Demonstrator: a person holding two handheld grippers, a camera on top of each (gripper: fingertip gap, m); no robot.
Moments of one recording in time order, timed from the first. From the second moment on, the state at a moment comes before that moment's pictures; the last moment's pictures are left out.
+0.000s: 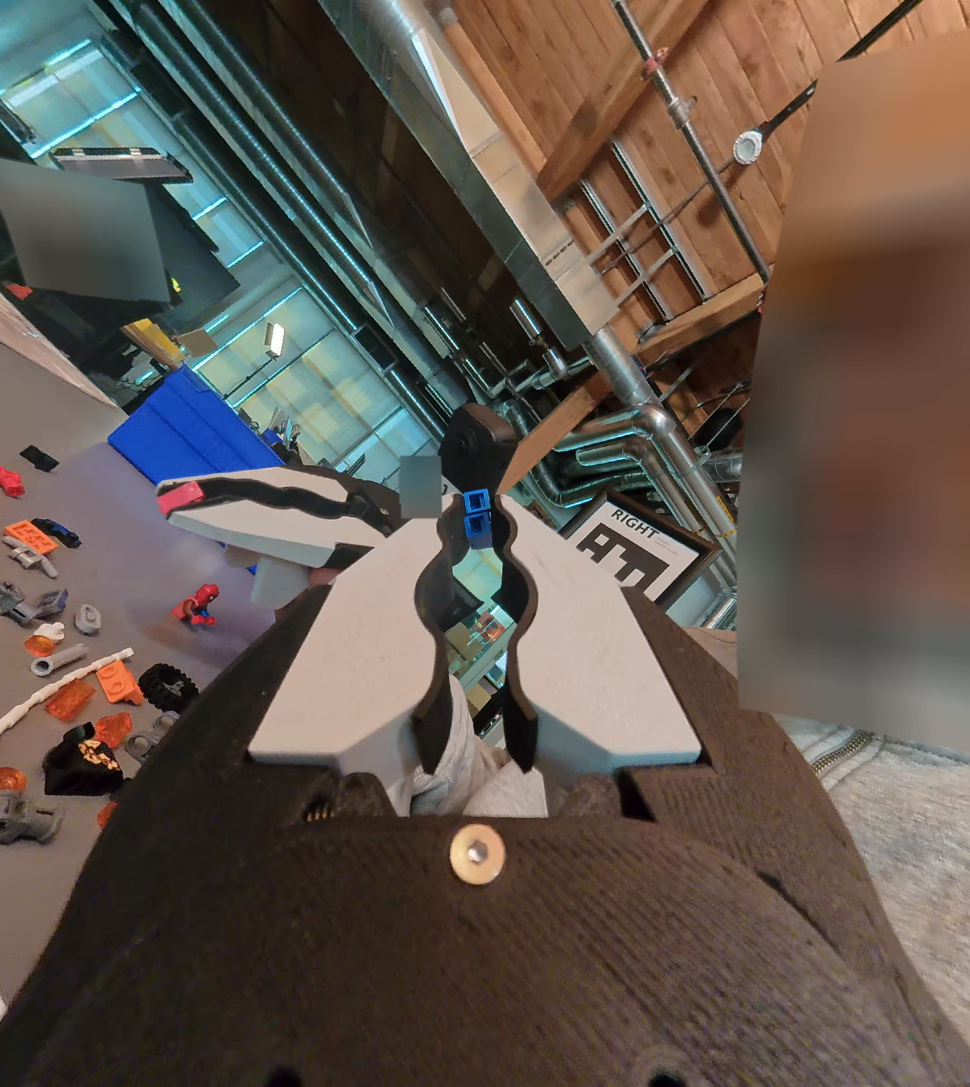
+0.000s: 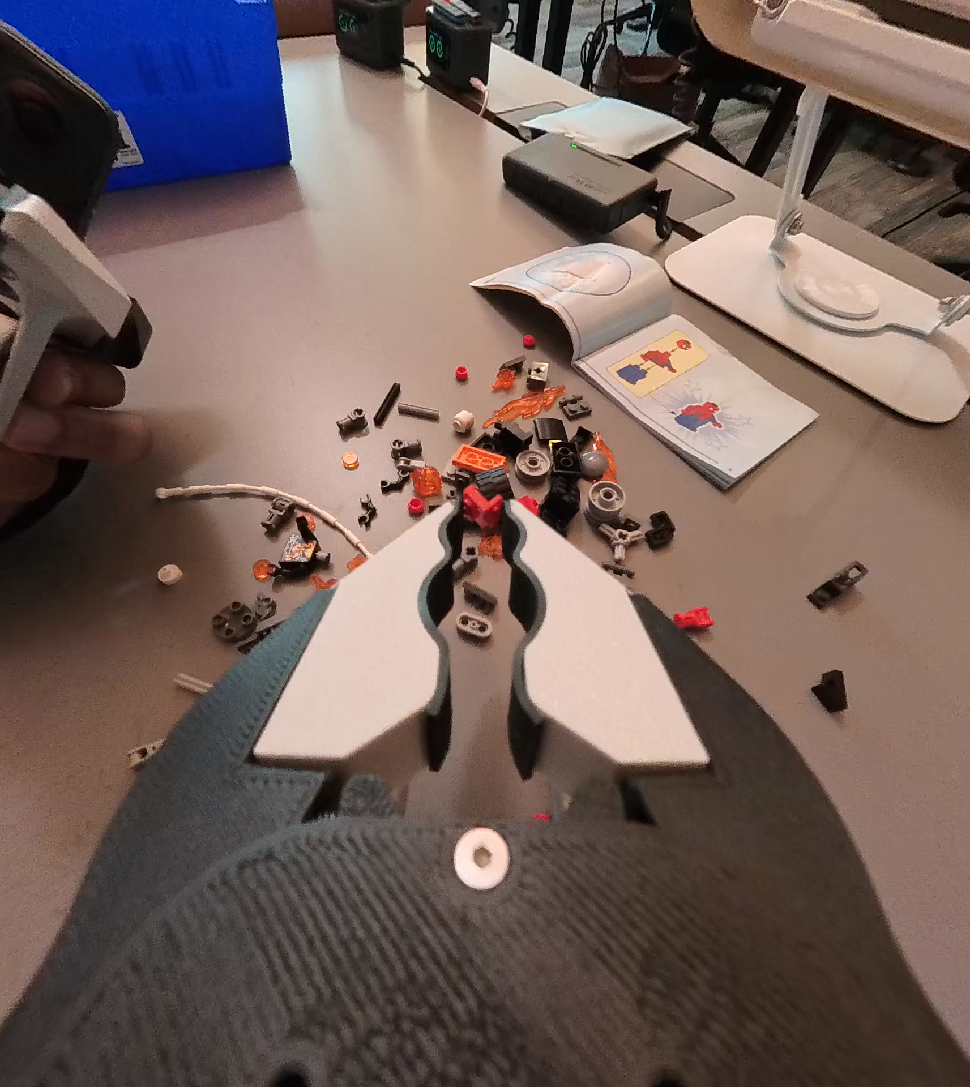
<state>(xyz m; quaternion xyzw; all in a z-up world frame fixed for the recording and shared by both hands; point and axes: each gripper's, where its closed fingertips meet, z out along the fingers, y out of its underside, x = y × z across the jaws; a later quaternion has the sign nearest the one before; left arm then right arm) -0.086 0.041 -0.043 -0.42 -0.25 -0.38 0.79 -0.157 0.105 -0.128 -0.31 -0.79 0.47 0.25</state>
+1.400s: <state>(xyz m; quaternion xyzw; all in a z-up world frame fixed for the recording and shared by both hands) -0.088 0.041 -0.044 -0.42 -0.25 -0.38 0.79 -0.161 0.112 -0.158 -0.35 -0.81 0.40 0.23</state>
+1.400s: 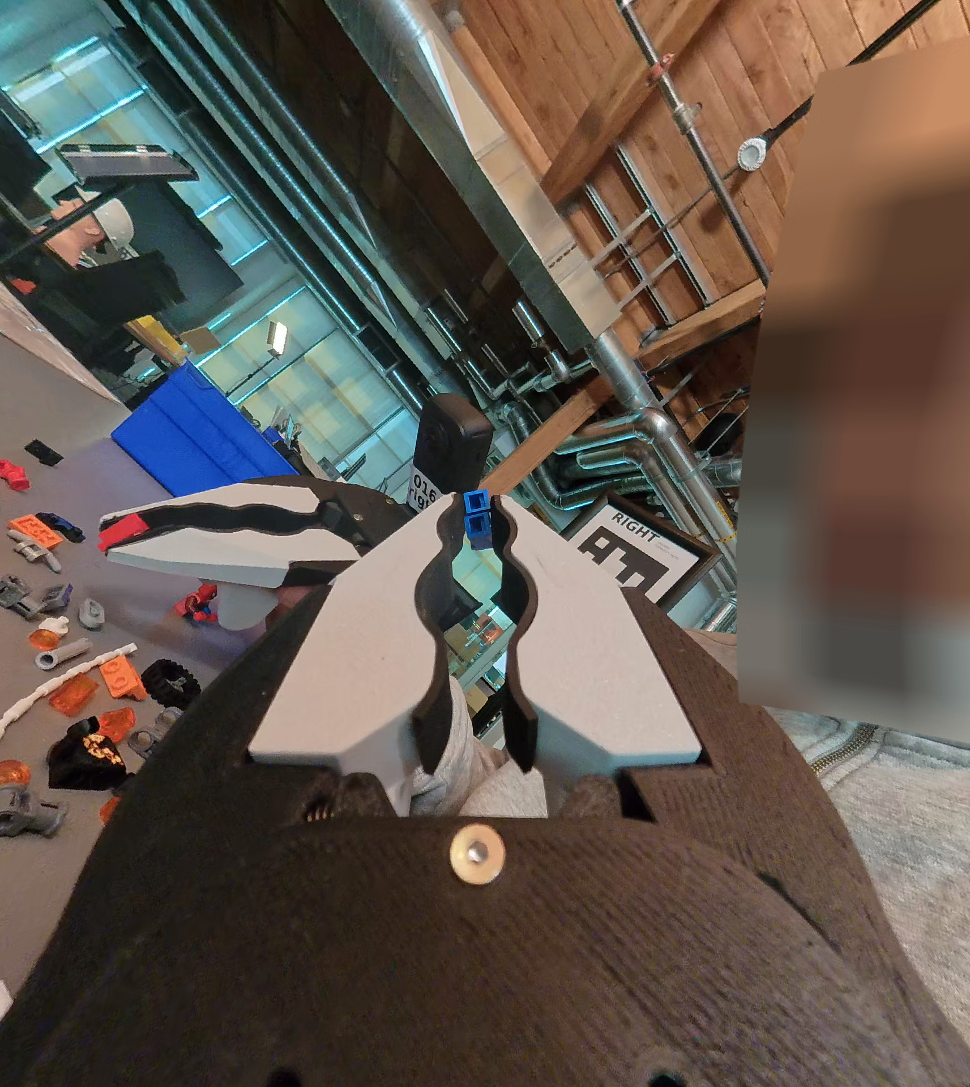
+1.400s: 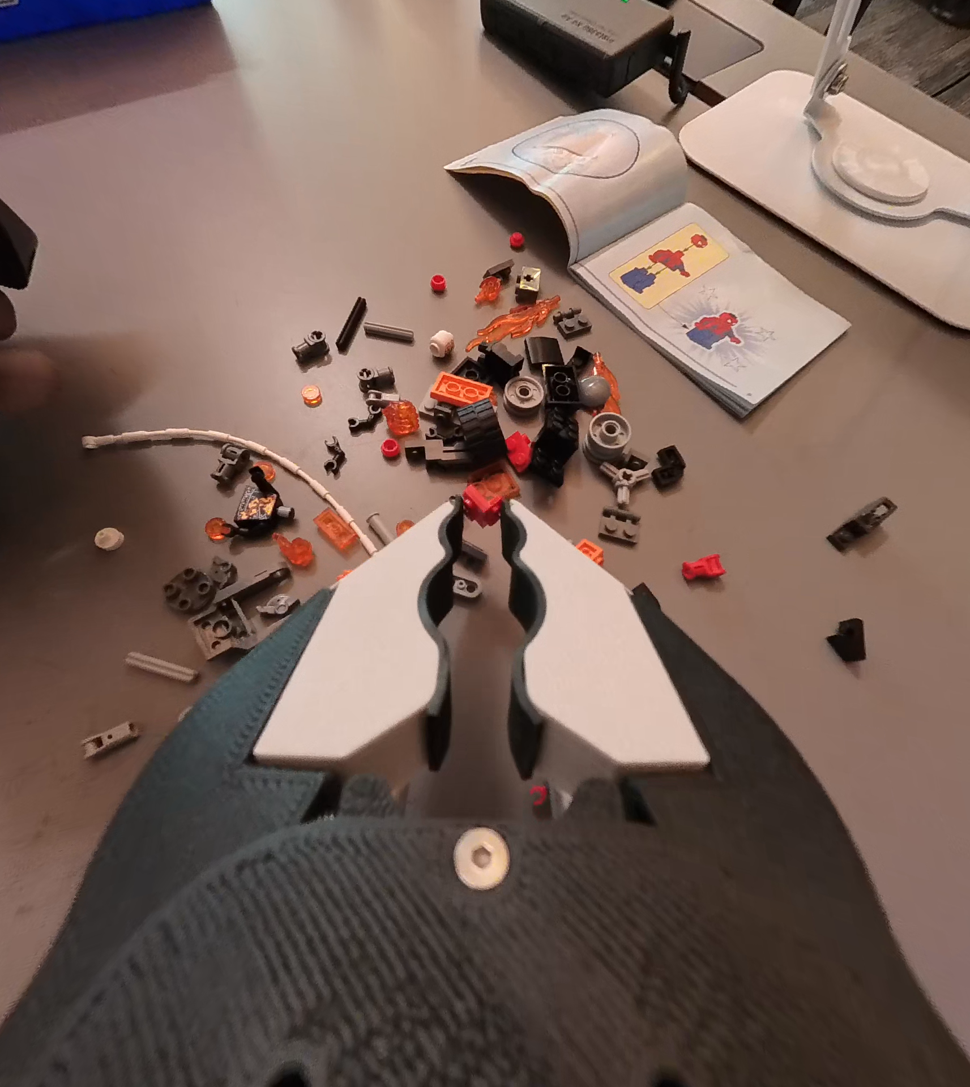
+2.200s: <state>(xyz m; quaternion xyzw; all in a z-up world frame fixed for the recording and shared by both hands) -0.090 0.041 -0.046 -0.42 -0.26 -0.38 0.79 -0.167 0.121 -0.160 -0.37 -0.81 0.39 0.25</state>
